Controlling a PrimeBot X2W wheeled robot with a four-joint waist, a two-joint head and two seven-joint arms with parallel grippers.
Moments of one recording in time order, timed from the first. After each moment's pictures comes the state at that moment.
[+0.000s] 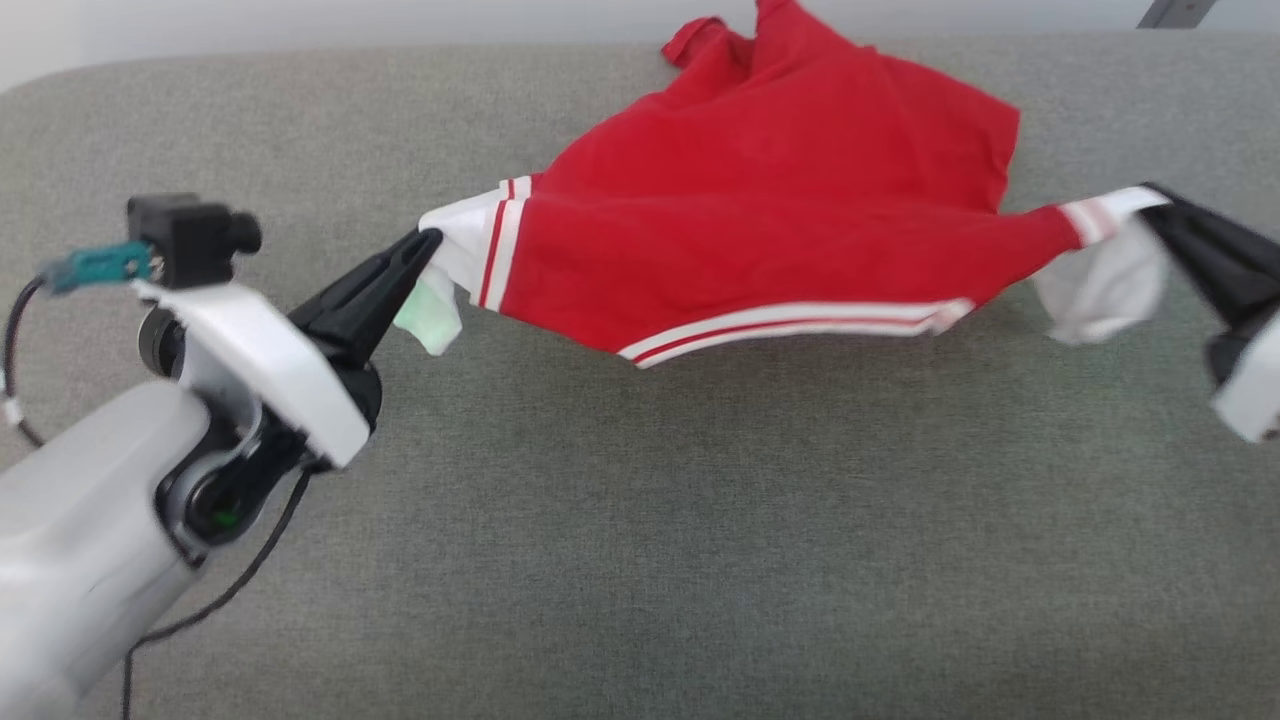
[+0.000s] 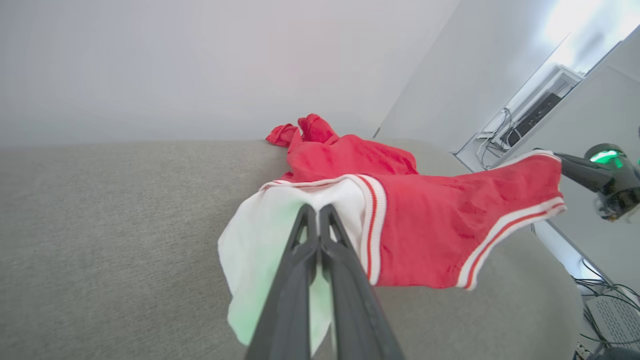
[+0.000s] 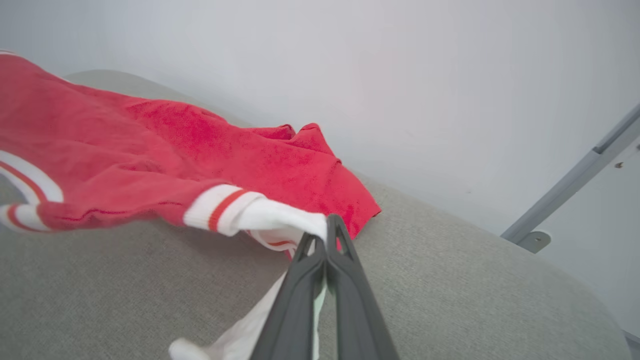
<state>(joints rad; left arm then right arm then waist) -0.93 0.75 -1.14 0.33 -1.41 -0.13 -0.19 -0.83 -0.92 0.92 0.31 0.95 0.13 -0.12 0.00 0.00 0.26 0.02</state>
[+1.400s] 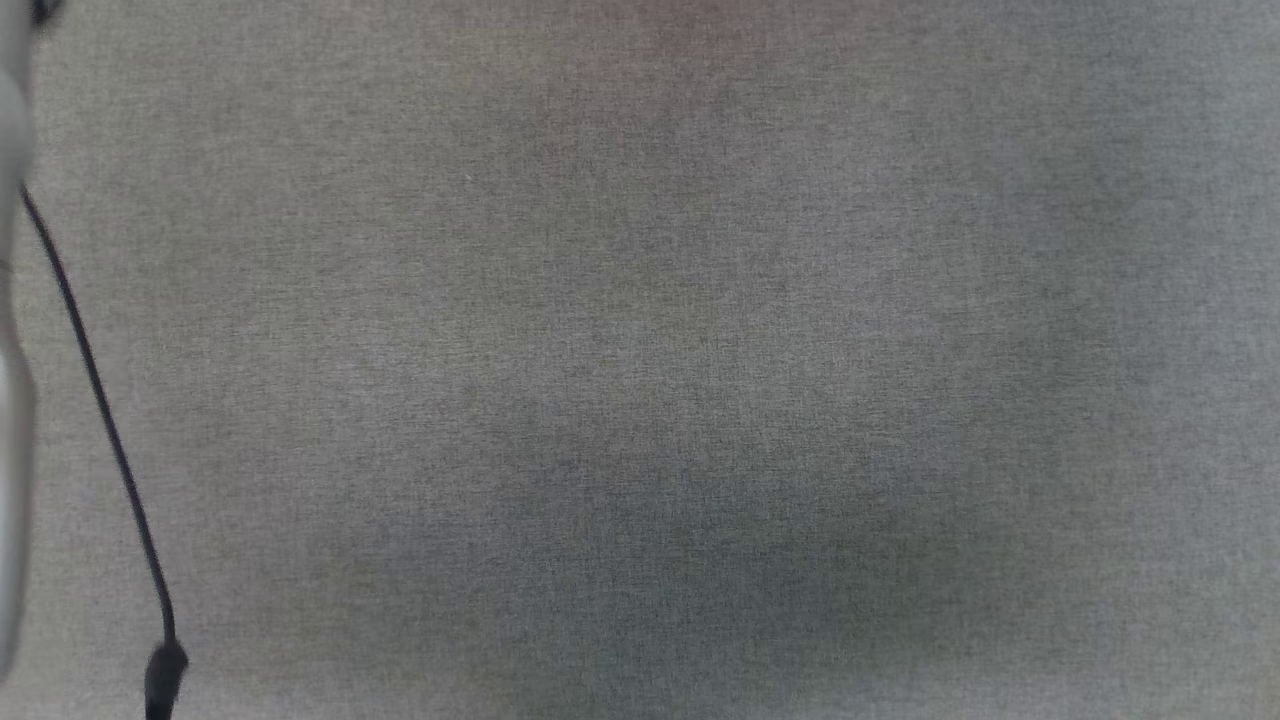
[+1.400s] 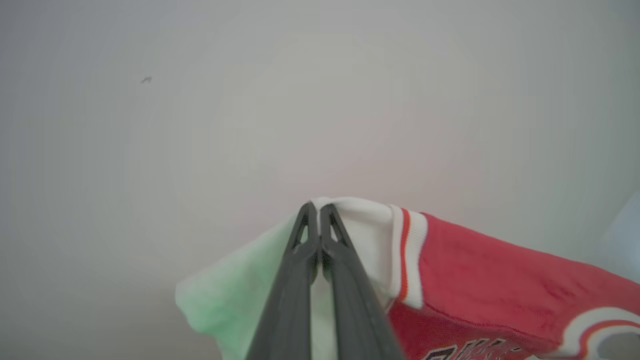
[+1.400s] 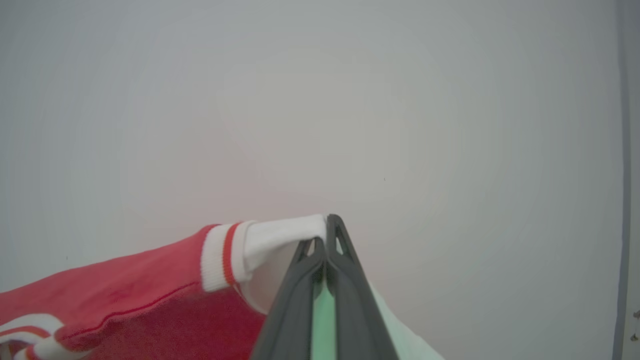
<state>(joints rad) -1.67 0.33 -0.50 1.05 -1.10 -0.12 -0.26 -1.71 -0.34 0.34 1.00 0.79 0.13 -0.24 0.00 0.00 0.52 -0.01</state>
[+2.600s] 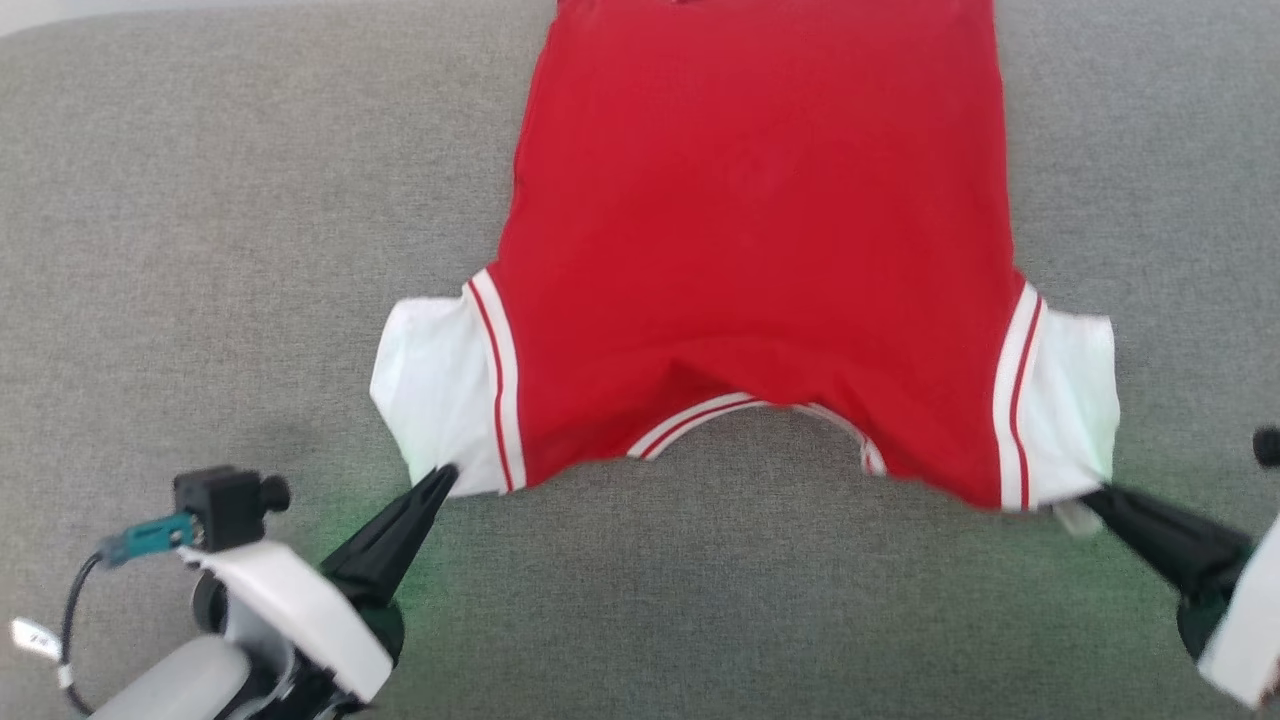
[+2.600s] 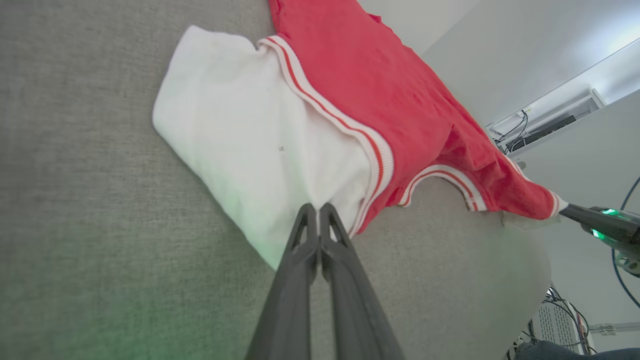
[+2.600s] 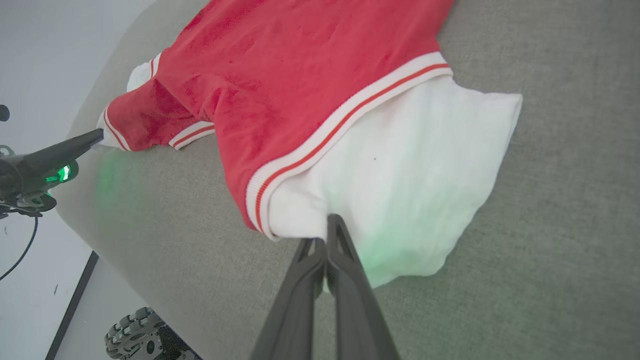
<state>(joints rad) -0.37 0.71 -0.86 0.17 -1.30 -0.13 -0.23 -0.13 -0.91 0.39 -0.14 1.17 0.13 0.27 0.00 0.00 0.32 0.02</state>
